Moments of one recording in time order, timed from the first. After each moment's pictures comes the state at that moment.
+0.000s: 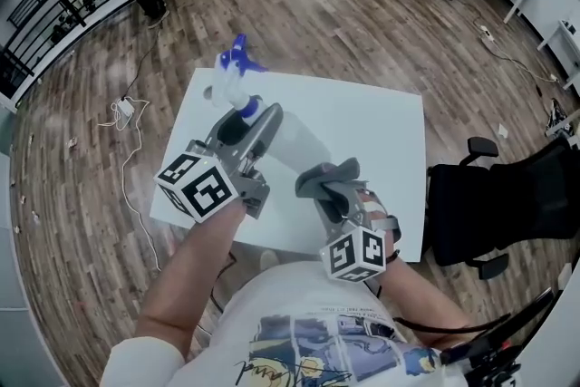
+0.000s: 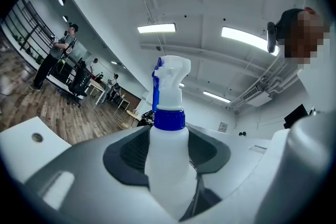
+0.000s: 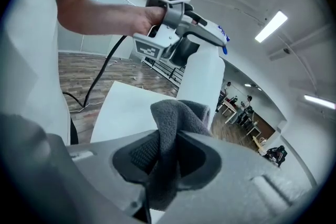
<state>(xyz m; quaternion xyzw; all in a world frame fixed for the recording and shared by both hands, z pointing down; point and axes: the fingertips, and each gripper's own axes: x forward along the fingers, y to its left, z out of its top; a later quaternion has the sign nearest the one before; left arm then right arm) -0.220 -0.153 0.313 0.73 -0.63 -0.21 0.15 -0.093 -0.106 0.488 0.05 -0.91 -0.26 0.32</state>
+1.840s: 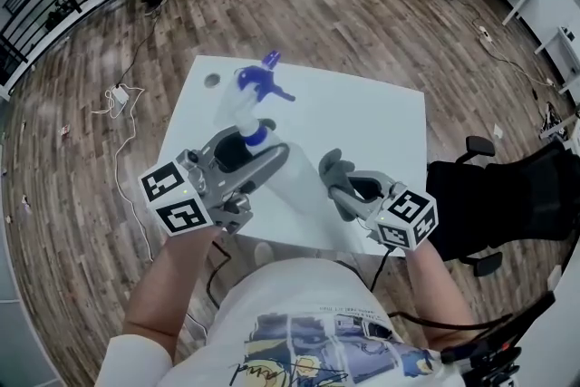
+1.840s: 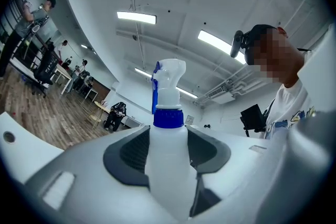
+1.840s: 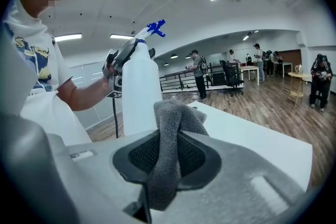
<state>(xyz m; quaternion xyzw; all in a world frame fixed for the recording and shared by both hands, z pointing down) -0.130 -0.110 0.314 0.85 -0.48 -0.18 0.14 -0.035 -0.139 0.488 -0.06 -0.96 0.10 0.24</state>
